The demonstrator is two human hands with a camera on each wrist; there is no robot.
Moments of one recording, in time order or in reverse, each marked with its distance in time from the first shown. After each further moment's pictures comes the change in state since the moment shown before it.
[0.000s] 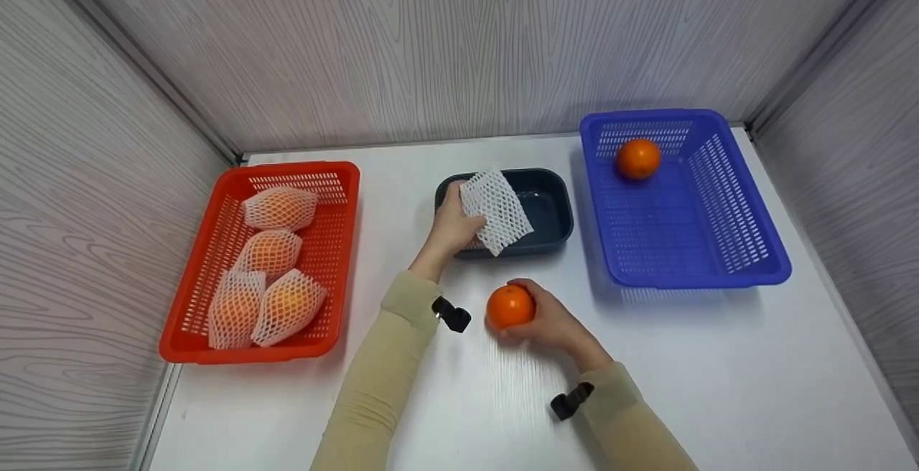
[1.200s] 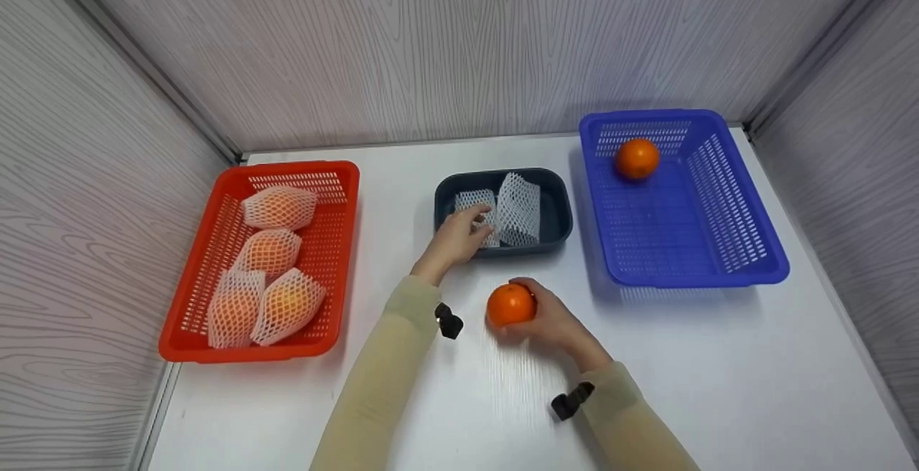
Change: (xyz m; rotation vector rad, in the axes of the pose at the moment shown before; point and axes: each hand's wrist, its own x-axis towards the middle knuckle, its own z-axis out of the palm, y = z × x) left_hand 0.004 -0.032 0.004 0.467 -0.188 0.175; right_hand 0.001 0.003 -0.001 -0.011 0.034 0.005
